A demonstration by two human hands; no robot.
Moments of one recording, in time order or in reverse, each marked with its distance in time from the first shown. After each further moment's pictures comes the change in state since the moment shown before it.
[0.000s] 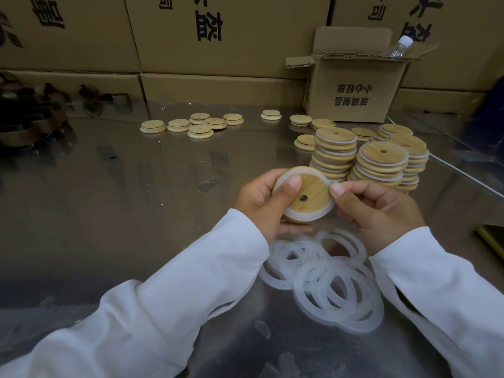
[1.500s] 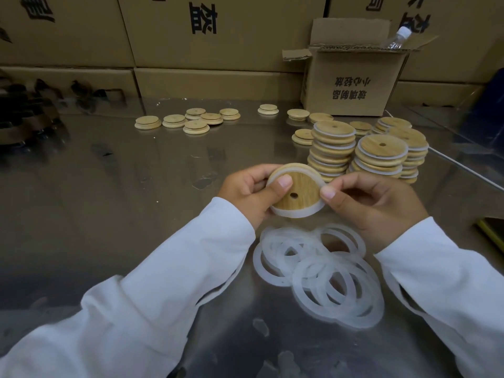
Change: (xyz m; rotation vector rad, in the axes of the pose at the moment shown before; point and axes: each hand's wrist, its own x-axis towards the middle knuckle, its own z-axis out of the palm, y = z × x) left_hand 0.005 0.003 -0.013 0.101 0.008 0.056; right_hand 0.000 -0.007 -0.005 -0.226 -0.121 -0.063
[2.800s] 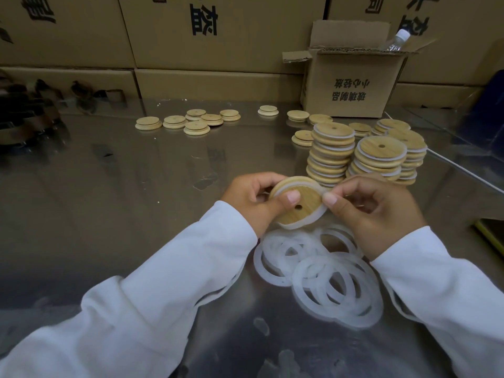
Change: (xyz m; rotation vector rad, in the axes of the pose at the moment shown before) left_hand -0.005 0.006 -0.001 0.256 -0.062 0.034; right_hand -0.002 0.011 -0.001 -0.265 0.082 -0.107
